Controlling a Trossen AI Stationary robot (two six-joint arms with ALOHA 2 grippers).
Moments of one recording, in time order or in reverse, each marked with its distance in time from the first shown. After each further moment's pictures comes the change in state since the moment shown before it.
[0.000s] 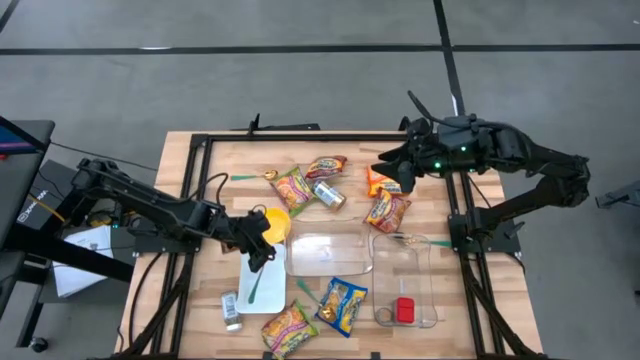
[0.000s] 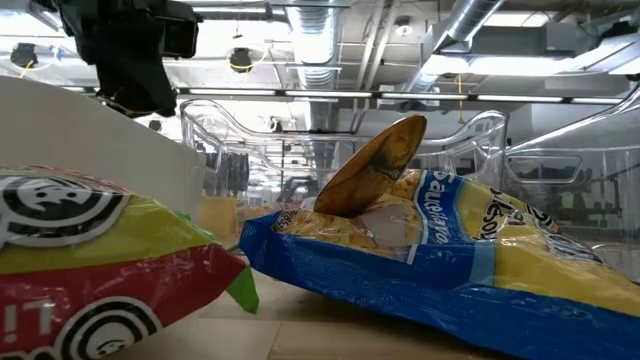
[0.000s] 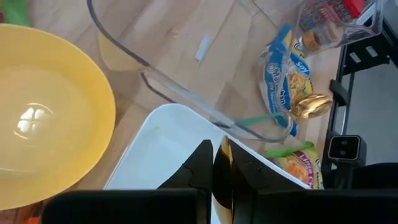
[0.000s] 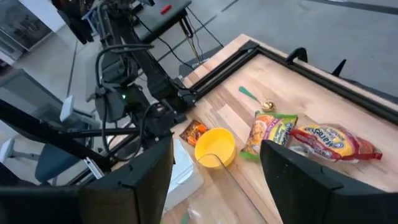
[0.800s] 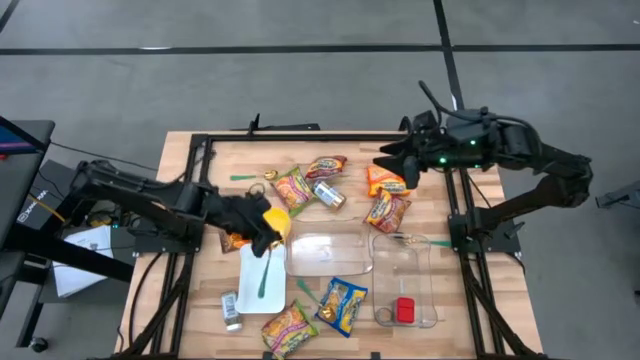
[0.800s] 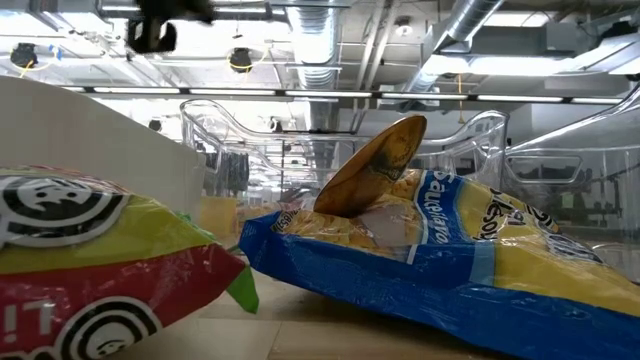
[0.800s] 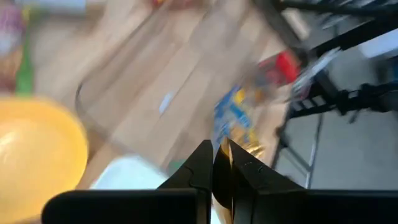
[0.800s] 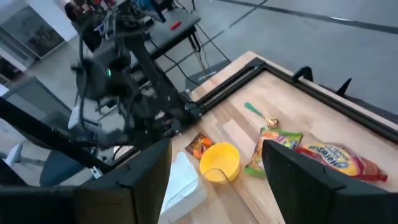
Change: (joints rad) left arm 0.052 0.000 0.307 -0.222 -0.010 -0.065; right arm -0.014 -0.005 0.039 0.025 -0.002 -0.043
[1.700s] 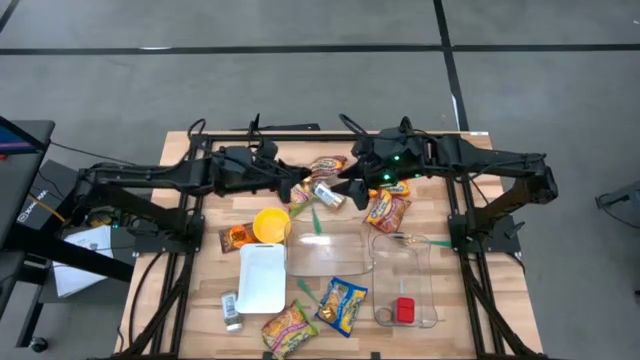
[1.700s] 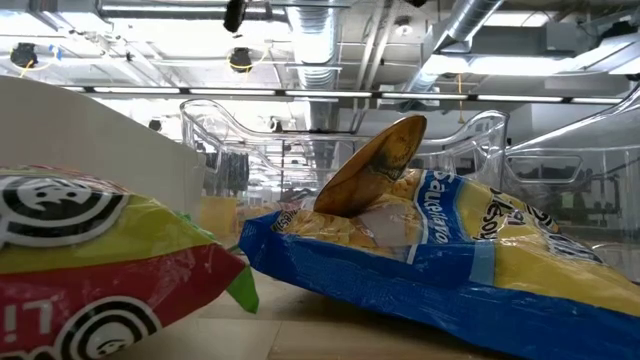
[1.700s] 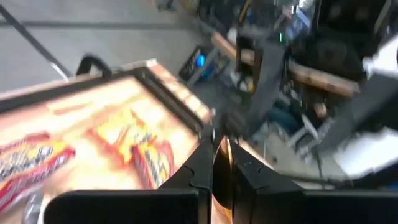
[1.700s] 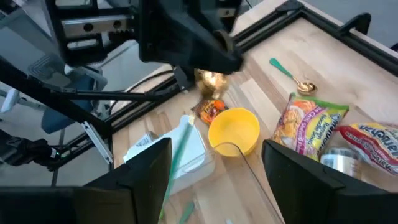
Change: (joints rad) left arm 0.281 0.081 0.147 0.415 -0.152 0.258; right arm -0.007 0.267 0.000 0.091 -0.175 -0.053
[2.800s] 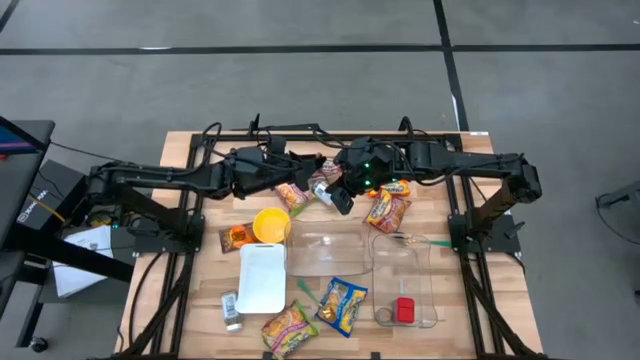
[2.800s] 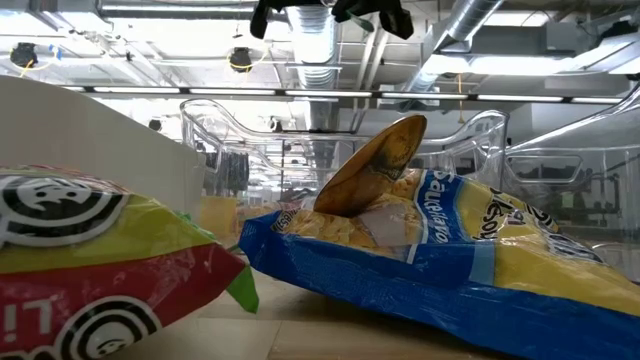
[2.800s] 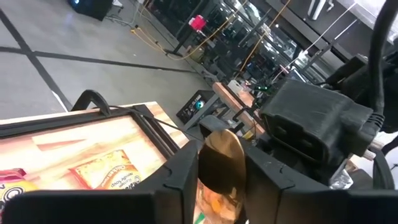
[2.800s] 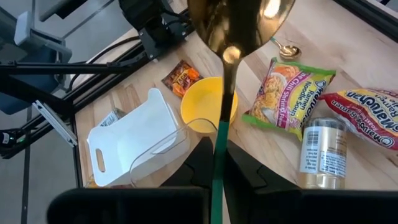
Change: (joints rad) left arm -0.001 0.129 -0.001 0.296 -0.146 -0.058; right arm -0.021 0.131 0.000 -0.027 -0.003 -0.004
